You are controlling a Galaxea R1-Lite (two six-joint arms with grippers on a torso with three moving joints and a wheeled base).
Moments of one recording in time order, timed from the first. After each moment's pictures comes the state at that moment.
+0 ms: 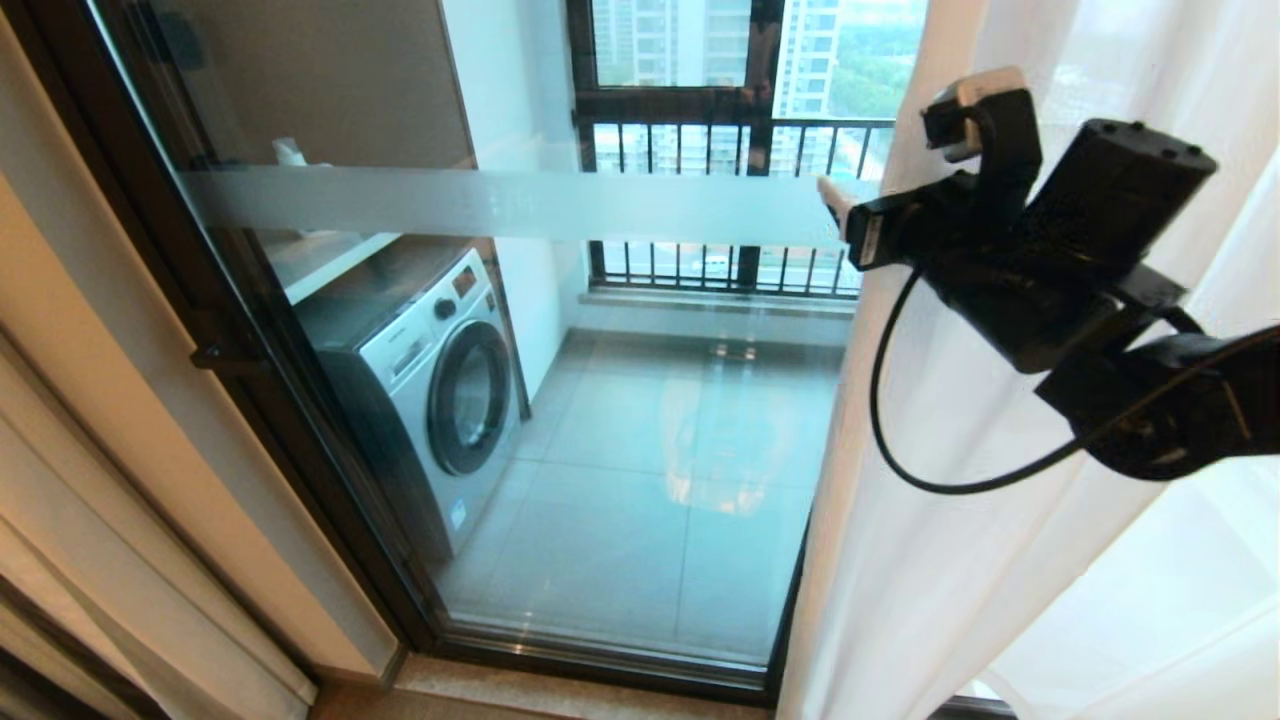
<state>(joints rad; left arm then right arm) 0.01 0.00 0.00 0.01 -0.01 0.02 0.46 1.80 -1.13 -1.00 -0.21 -0.27</state>
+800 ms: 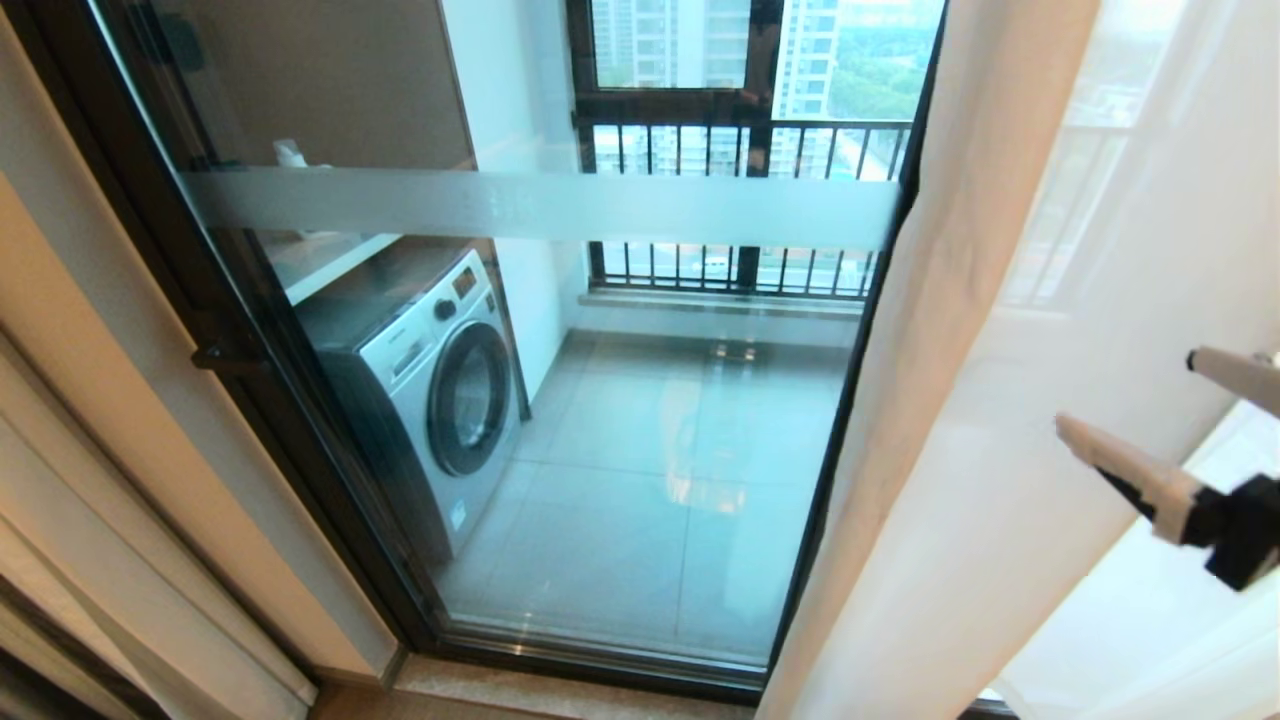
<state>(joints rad) 0.01 0.00 0.00 0.01 -0.01 0.02 0.50 0.97 -0.42 -0.59 -0.21 -0.27</state>
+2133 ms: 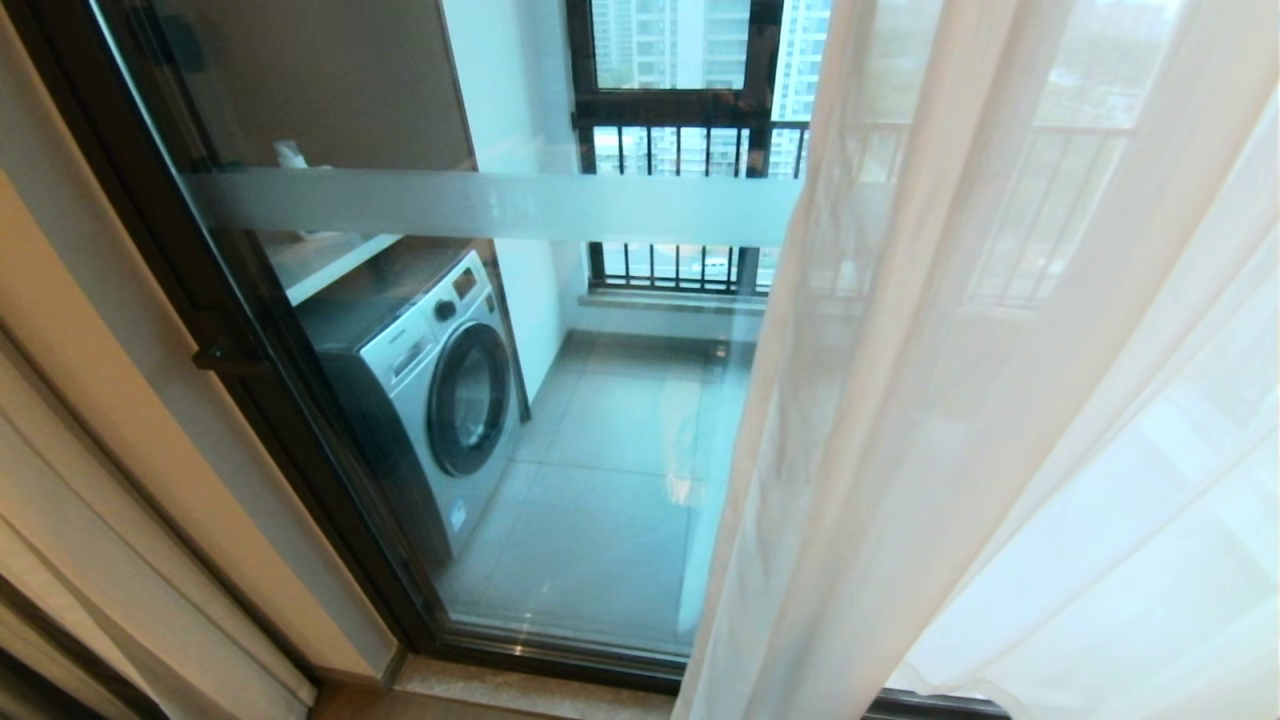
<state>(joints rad) 0.01 0.00 0.00 0.01 -0.01 0.02 0.11 0.39 -0.06 -0.17 -0.15 -0.24</state>
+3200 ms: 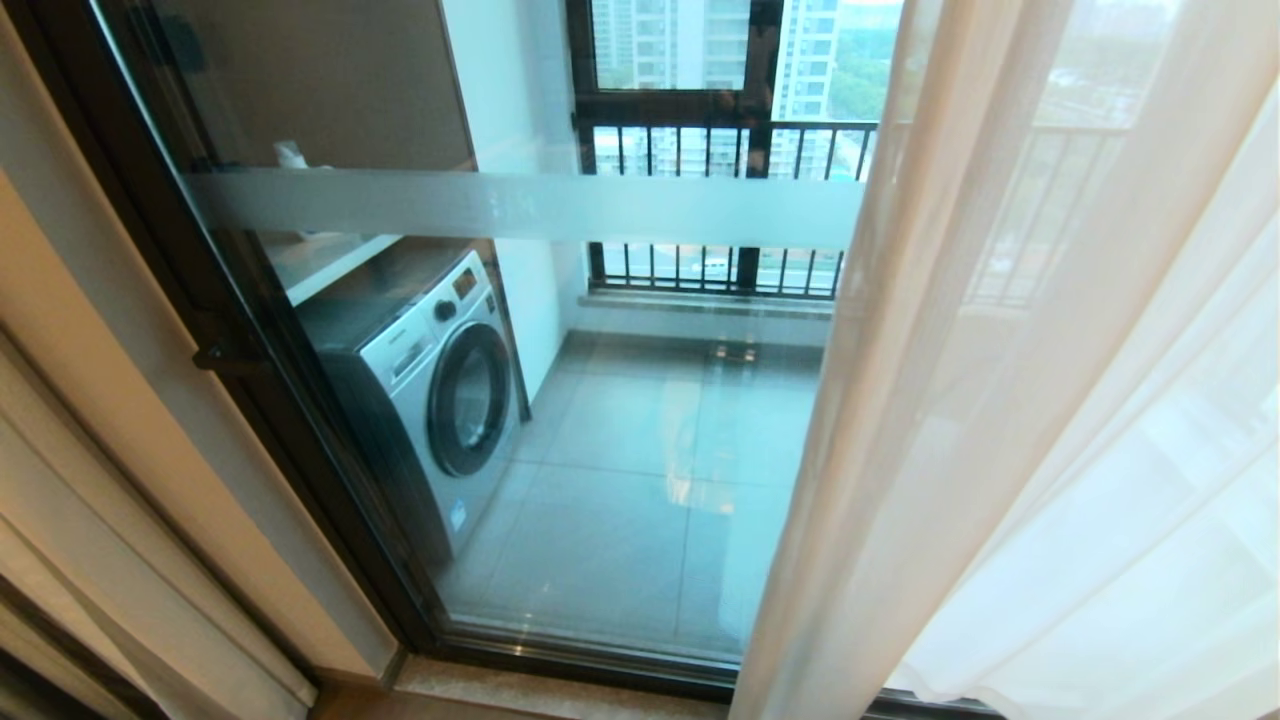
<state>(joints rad) 0.01 0.00 0.00 0.01 -0.01 0.02 -0.01 0.12 0.00 0.00 0.05 -0.15</state>
